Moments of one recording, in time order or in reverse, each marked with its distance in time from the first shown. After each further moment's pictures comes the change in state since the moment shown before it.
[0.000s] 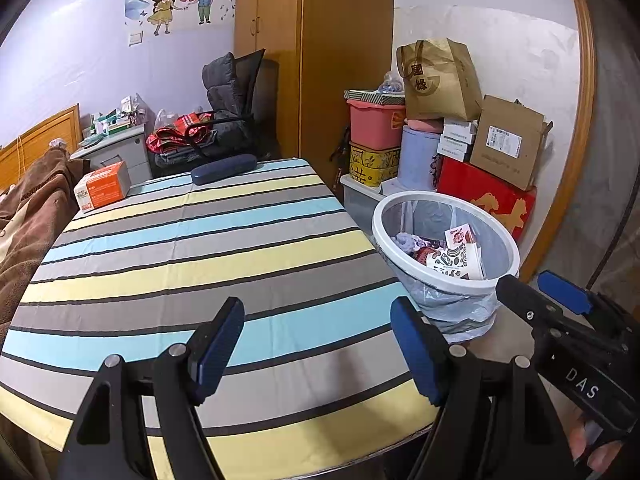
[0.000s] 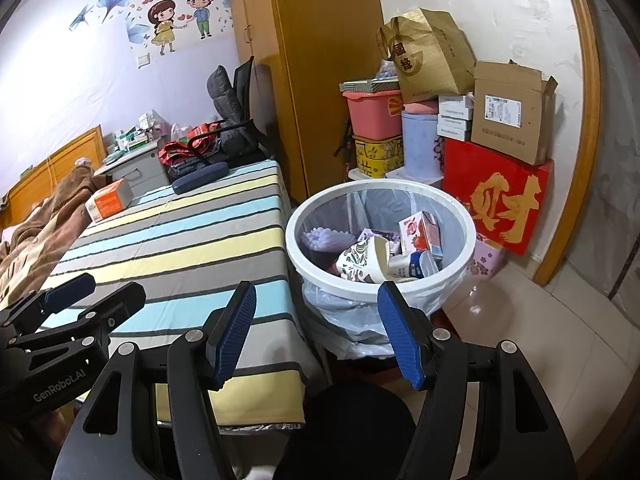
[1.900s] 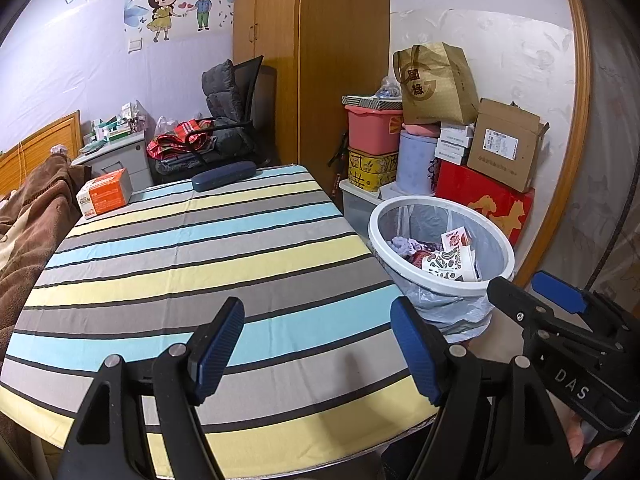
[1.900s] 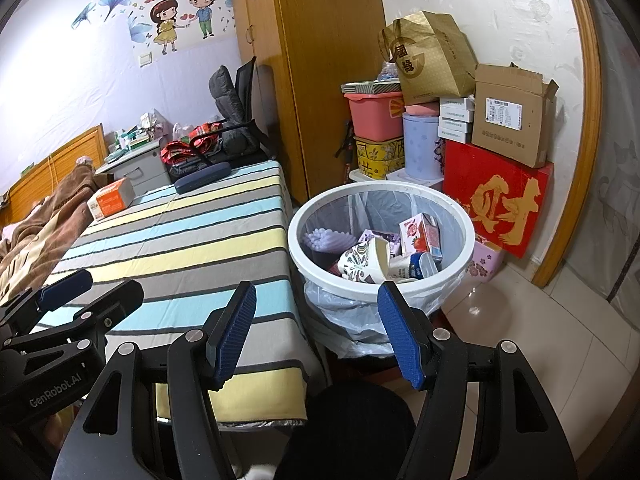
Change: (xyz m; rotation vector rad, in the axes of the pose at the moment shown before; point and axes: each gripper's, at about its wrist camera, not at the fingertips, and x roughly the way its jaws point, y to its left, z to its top) left arm -0.009 -0.001 -0.001 0.004 -0.021 0.000; right arm -0.003 0.004 0.000 -0.009 0.001 -0.002
